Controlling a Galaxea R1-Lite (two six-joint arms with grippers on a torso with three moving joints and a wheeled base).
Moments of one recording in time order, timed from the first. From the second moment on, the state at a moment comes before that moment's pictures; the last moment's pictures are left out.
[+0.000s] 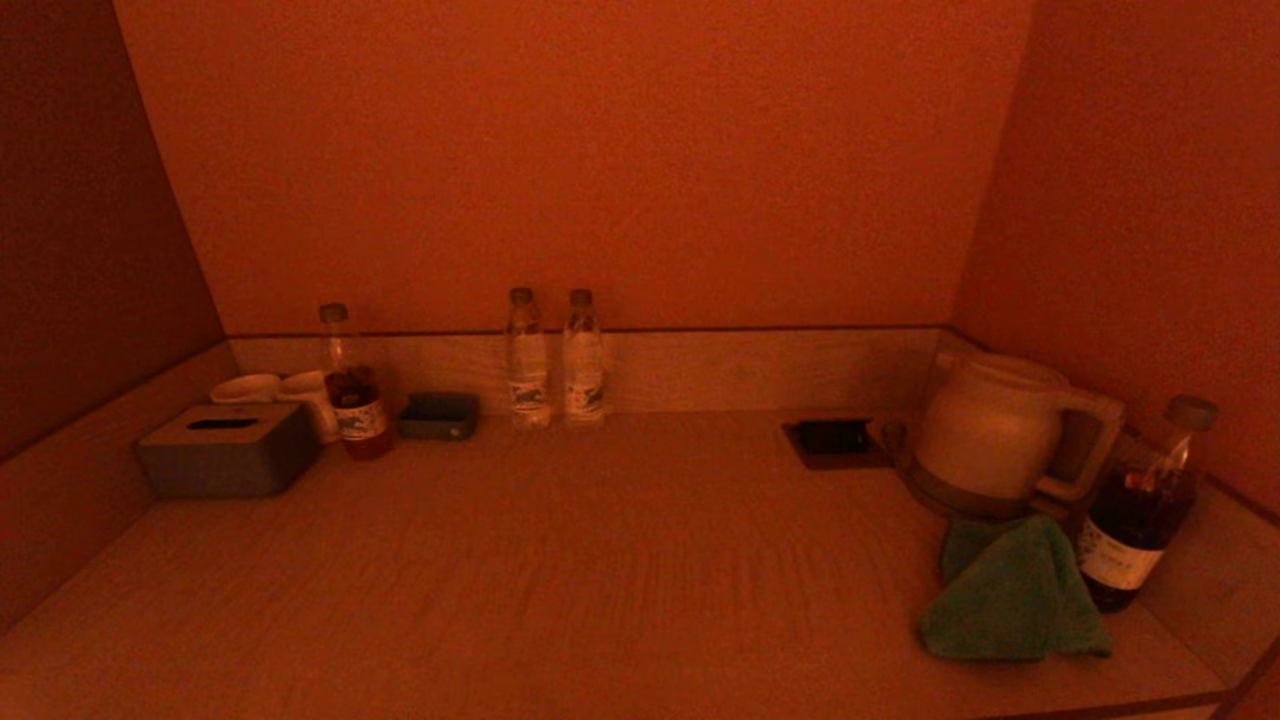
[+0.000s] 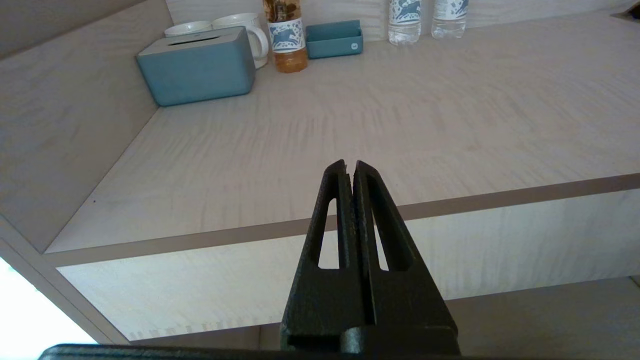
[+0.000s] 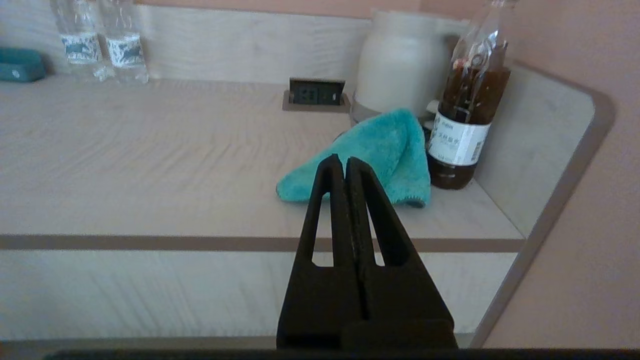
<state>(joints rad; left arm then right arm) -0.01 0.00 0.00 0.01 -0.06 0.09 0.00 0.00 0.00 -0.09 -0.01 -0.07</state>
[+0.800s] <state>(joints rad) -0.01 0.00 0.00 0.01 -0.06 0.09 0.00 0.00 0.00 0.01 -0.01 -0.04</state>
